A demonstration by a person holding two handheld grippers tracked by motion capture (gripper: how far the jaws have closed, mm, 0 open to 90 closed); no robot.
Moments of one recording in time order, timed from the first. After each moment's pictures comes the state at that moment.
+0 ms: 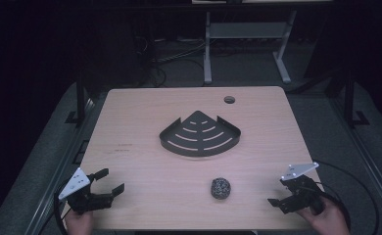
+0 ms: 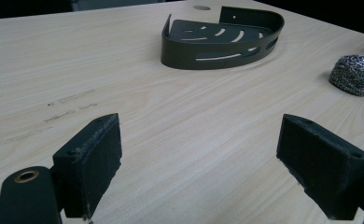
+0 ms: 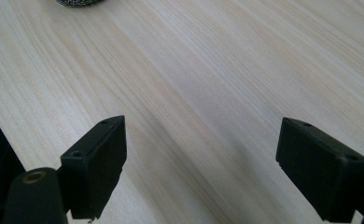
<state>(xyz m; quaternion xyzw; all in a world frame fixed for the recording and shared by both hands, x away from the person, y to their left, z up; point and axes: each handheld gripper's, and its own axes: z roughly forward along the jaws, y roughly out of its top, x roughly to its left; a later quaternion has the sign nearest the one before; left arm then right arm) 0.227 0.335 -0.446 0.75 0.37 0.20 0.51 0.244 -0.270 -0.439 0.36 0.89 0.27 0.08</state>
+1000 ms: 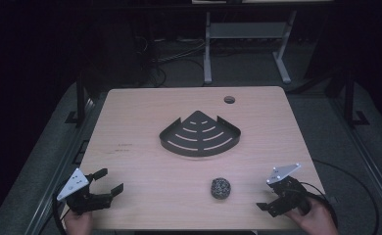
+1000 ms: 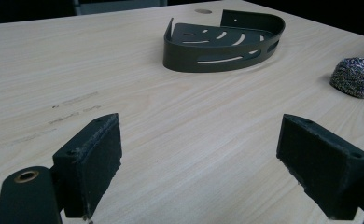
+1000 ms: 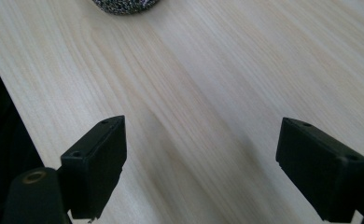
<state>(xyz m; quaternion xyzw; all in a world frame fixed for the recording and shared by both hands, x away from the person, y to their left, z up) 0.225 0.336 -0.445 0.75 0.38 0.21 0.51 0.245 -0.237 -0.443 0.31 0.91 0.26 0.05</state>
